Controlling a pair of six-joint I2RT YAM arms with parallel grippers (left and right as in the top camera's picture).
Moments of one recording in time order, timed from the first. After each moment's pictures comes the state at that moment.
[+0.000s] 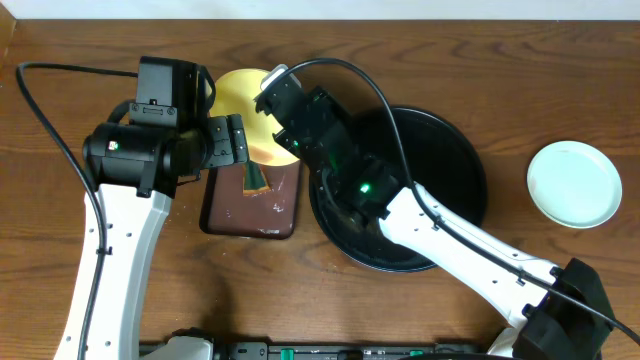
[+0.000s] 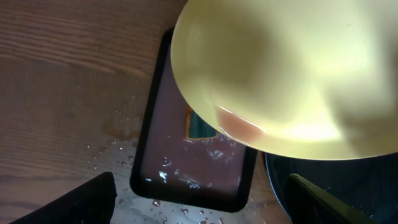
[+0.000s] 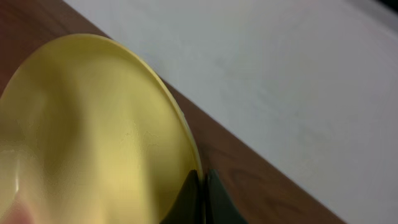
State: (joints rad) left arm -0.13 1.37 1.53 -1.21 -0.01 -0.26; right arm 0.87 1.70 1.38 -0.04 0.47 -0.28
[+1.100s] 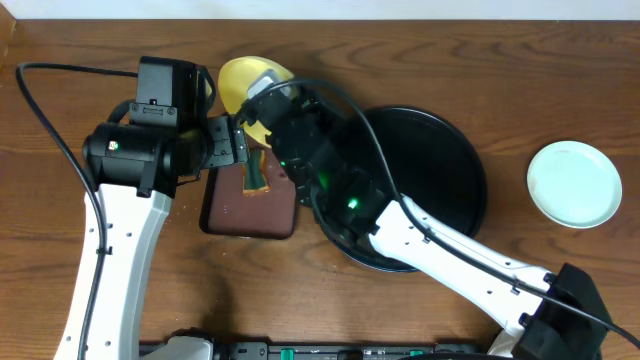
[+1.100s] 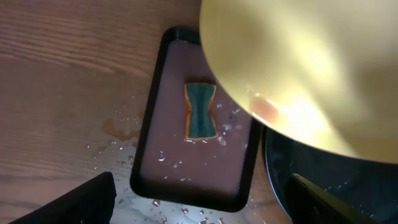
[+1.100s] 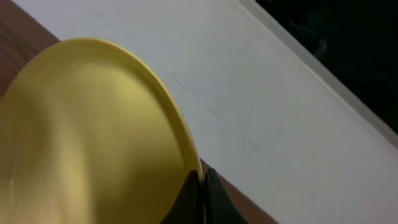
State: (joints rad) left arm -0.13 1.37 1.53 -1.21 -0.01 -0.26; right arm 0.95 1.70 1.38 0.07 0.72 -0.48
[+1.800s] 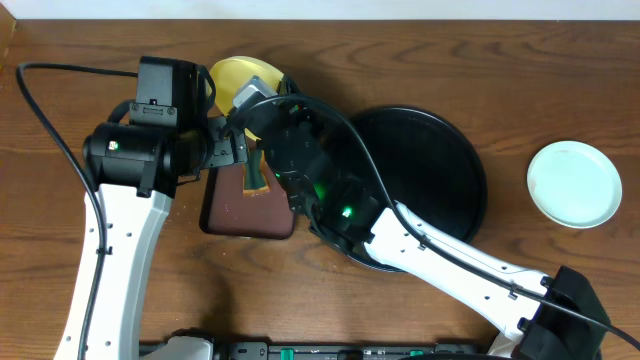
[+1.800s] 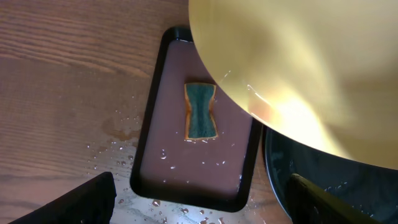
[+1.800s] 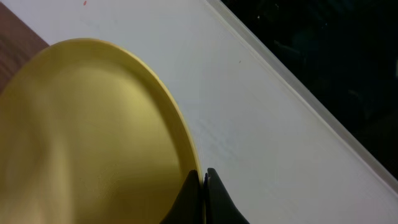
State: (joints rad) left arm -0.13 1.37 1.53 -1.21 -0.01 -0.26; right arm 0.99 1.70 1.38 0.15 0.77 -0.58
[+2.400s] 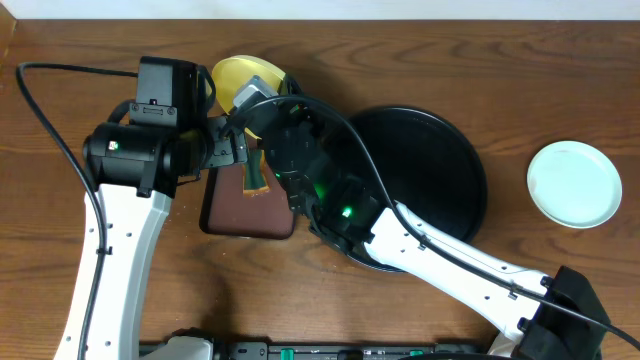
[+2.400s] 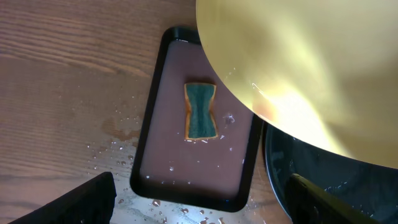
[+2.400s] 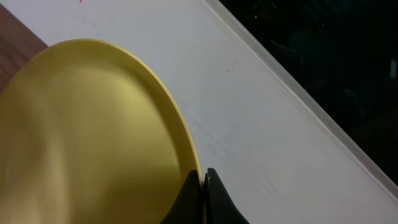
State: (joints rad) left arm -0.13 1.37 1.53 -1.21 -0.01 -0.26; right arm 0.99 1.70 1.38 0.15 0.78 -0.59
